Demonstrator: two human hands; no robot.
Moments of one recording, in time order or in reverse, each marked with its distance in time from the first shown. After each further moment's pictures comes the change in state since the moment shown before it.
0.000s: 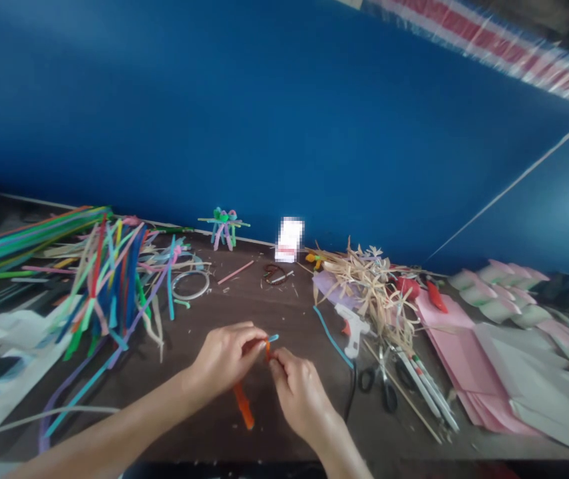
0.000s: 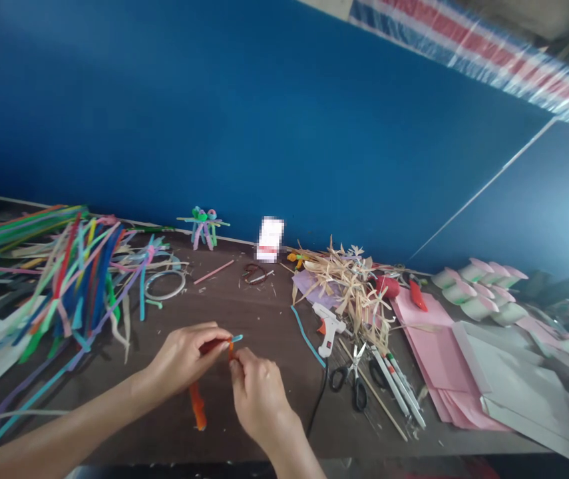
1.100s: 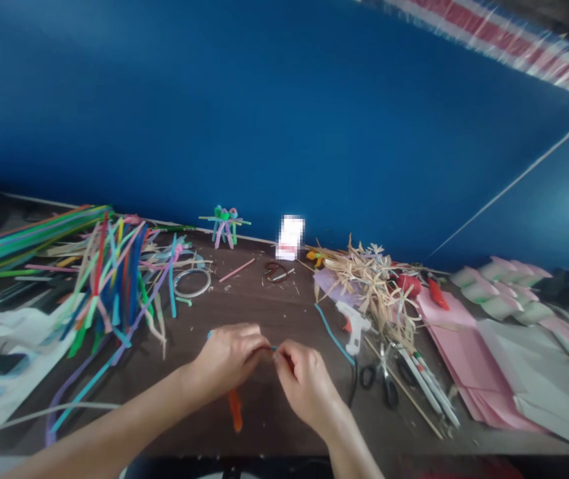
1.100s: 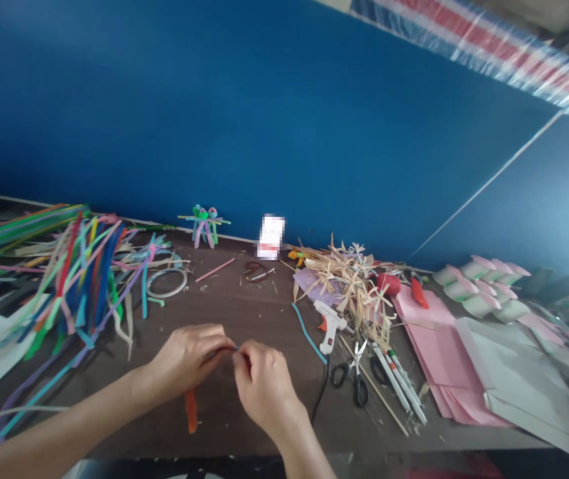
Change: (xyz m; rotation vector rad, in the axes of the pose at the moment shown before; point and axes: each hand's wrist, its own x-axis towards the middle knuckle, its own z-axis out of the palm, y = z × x) left_hand 0.000 -0.001 -0.002 0.188 -0.107 0.190; right_hand 0.005 -0.006 -0.012 -0.048 0.038 -0.011
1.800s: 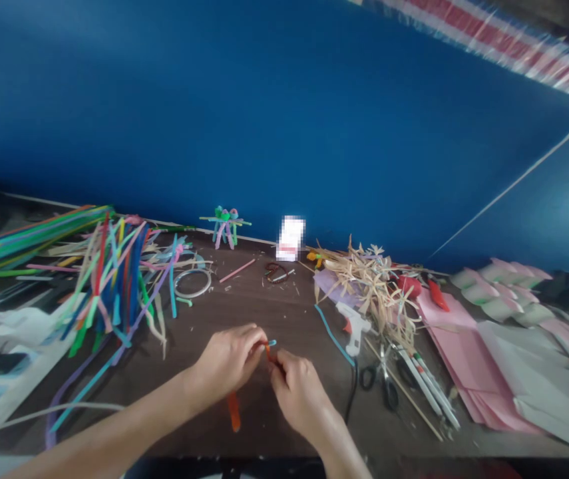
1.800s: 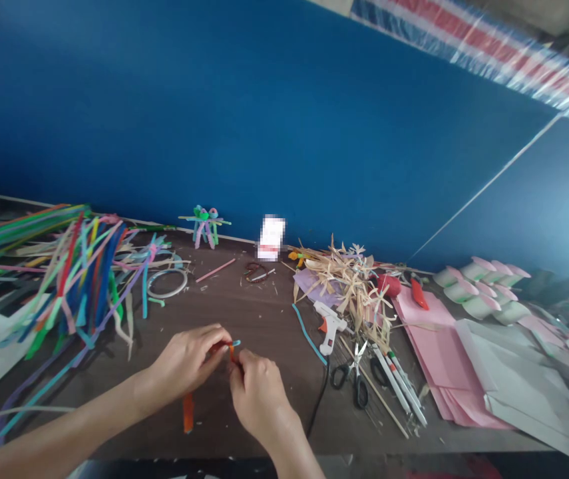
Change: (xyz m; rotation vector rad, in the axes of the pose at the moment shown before) left_hand -0.002 0.005 0.002 -0.079 0.040 -0.134; right_hand -0.006 0.005 0.018 0.024 -0.055 0.032
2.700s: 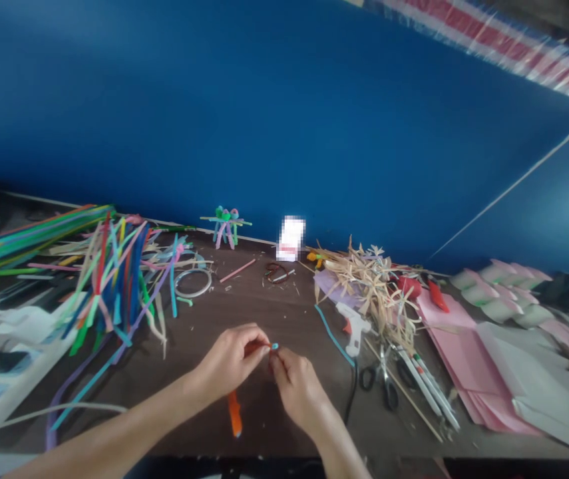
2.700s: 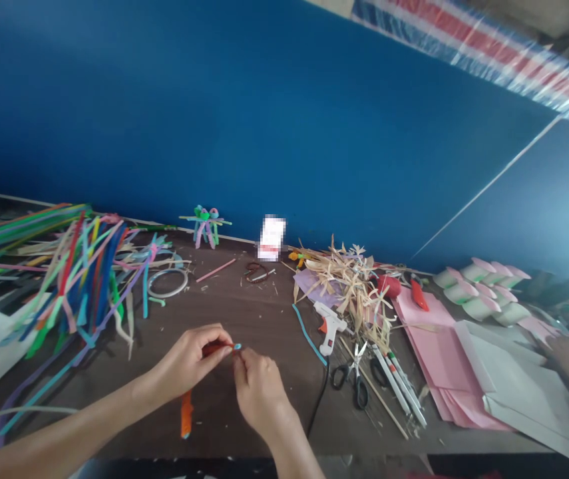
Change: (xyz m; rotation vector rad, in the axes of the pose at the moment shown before) left_hand 0.002 0.005 -0.001 -0.361 0.007 -0.105; right_hand 0.004 0.008 0.004 0.047 -0.004 0.023
